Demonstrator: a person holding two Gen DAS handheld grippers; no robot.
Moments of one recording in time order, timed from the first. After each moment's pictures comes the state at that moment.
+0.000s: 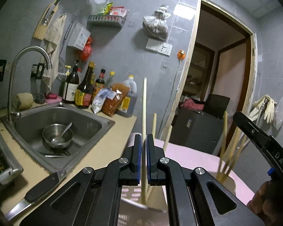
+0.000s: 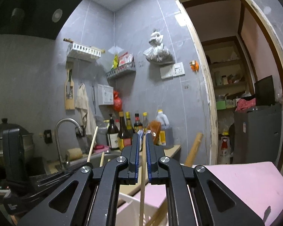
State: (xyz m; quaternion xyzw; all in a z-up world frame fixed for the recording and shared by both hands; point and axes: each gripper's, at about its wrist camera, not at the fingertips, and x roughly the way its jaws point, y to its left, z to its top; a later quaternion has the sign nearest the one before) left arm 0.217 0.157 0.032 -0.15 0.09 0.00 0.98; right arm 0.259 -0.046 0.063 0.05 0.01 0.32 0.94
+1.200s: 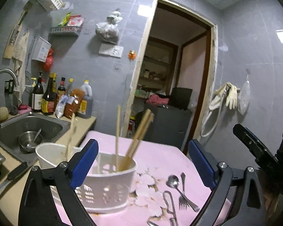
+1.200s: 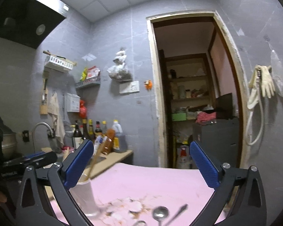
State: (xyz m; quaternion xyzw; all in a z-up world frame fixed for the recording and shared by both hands) left arm 0.153 0.031 0.074 -0.10 0.09 -0.11 0.99; right arm 0.182 -0.213 0.081 0.03 -0.02 0.19 0.98
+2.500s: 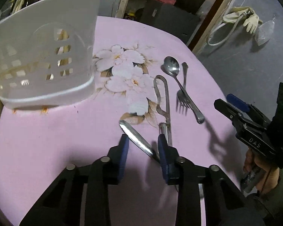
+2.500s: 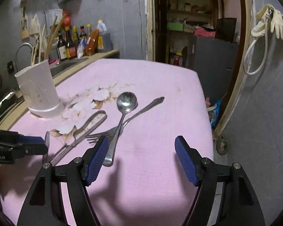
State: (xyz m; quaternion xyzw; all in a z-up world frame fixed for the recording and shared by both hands) left arm 0.204 -0.043 -0.049 -0.09 0.48 -0.14 0.86; right arm 0.242 -0.251 -0.031 -0.05 0.34 0.18 0.92
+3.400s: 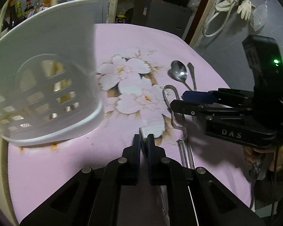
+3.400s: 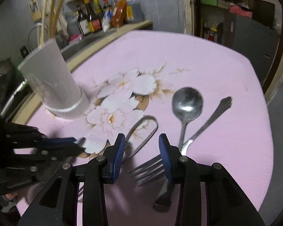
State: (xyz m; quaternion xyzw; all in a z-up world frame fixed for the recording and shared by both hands) left arm 0.230 -0.023 -0.052 -0.03 0.47 -0.16 0.87; right arm 0.305 -0.161 -0.052 -0.07 0.46 0.28 0.84
